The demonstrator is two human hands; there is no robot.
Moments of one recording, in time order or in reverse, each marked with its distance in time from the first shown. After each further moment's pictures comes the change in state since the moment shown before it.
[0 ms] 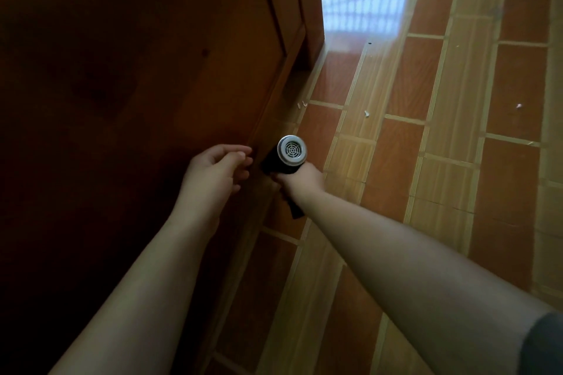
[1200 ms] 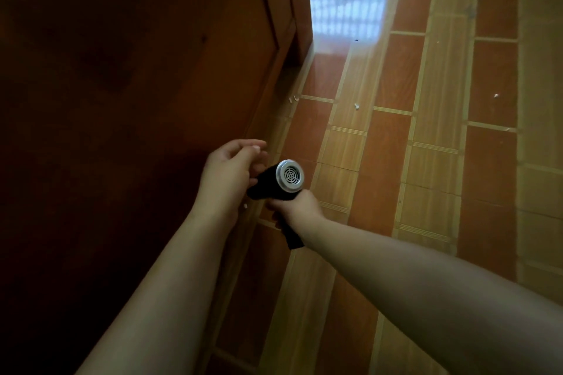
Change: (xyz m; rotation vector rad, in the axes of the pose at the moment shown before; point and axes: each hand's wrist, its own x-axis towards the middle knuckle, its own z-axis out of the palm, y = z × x) left_hand -0.005 -0.019 0.012 -0.106 -0.076 0.012; right_hand -0.063 0.030 0.011 0.164 -0.095 0.099
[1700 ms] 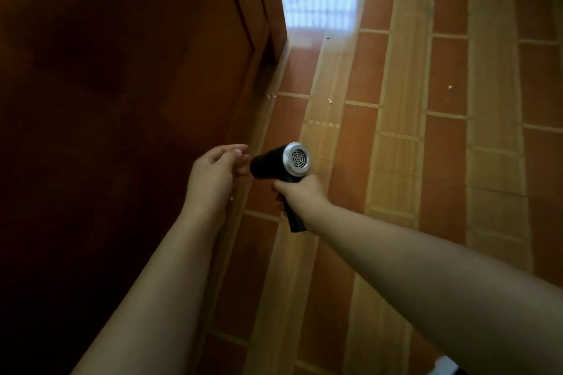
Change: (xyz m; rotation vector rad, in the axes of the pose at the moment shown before) left_hand -0.027 0.009 -0.001 0.019 -0.001 -0.061; right_hand -0.045 -0.023 -0.031 0.092 0.160 0.023
